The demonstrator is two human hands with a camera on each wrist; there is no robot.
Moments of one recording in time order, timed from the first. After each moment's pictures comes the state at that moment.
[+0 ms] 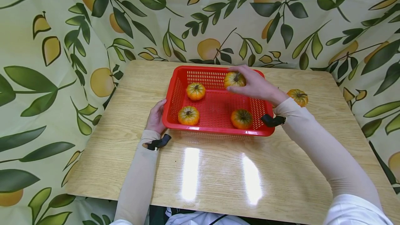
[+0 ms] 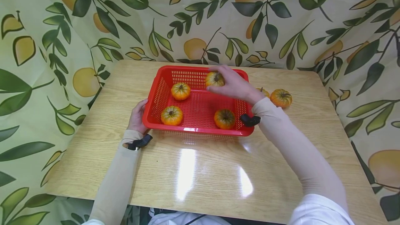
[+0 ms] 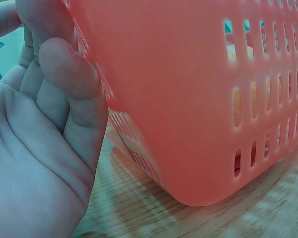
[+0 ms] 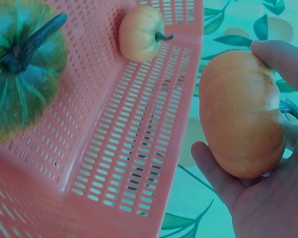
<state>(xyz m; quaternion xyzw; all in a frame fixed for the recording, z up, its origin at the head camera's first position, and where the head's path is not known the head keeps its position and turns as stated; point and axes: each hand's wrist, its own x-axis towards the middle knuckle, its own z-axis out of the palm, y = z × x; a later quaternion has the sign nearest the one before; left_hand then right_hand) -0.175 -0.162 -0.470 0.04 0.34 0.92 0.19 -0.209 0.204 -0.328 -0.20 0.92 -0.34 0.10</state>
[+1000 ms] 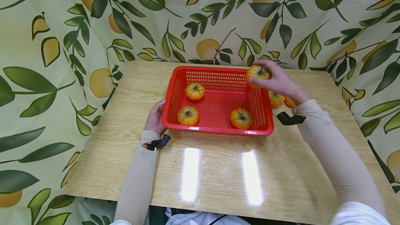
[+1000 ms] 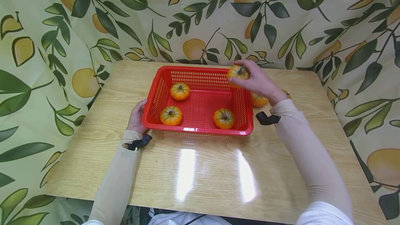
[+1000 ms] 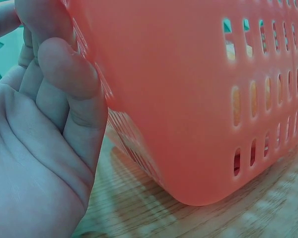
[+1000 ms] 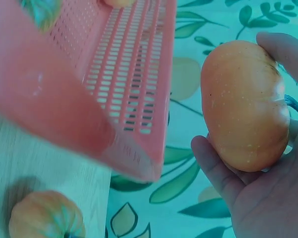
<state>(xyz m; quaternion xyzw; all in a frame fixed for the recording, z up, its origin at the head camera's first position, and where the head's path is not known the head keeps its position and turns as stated) -0.178 -0.162 -0.474 0.04 0.34 0.92 0.19 -0.199 0.265 -0.316 -0.09 0.91 -0.40 0.09</state>
